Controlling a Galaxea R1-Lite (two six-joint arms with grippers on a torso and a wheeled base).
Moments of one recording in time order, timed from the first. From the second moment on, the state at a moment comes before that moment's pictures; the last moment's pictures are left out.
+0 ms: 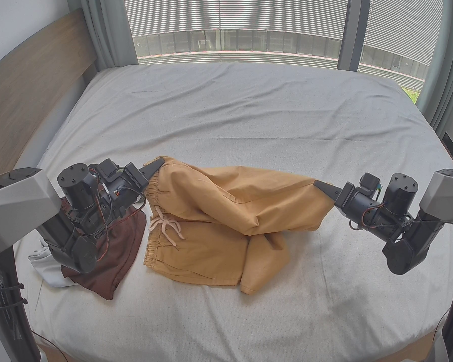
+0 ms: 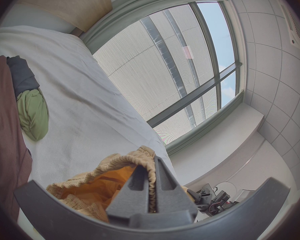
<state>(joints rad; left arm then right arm) -0.20 2.20 -0.80 -1.55 -0.40 -0.88 0.22 2.18 -0.67 -1.54 0.45 0.77</state>
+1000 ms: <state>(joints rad) -0.16 2.15 -0.79 -1.55 -0.41 -0.88 0.16 1.90 -0.65 -1.43 0.47 0.77</state>
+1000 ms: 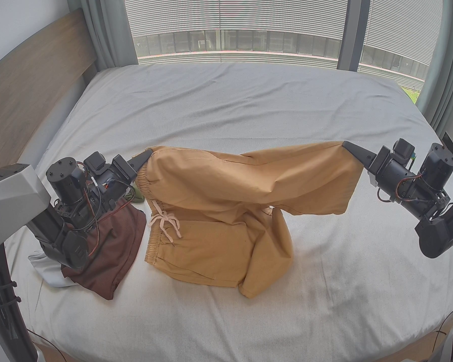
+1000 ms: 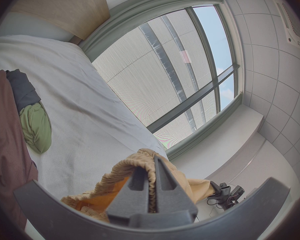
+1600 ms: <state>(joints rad) -0.14 2.16 -0.80 -1.55 -0.41 -0.88 0.12 1.91 -0.66 -1.42 0.49 0.77</state>
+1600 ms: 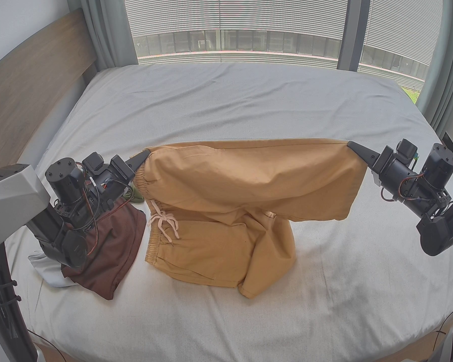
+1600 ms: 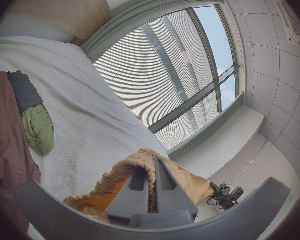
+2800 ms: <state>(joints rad) -0.13 2.18 -0.86 -1.55 -0.40 -0.82 0.09 2.10 -0.82 -1.44 0.49 0.72</state>
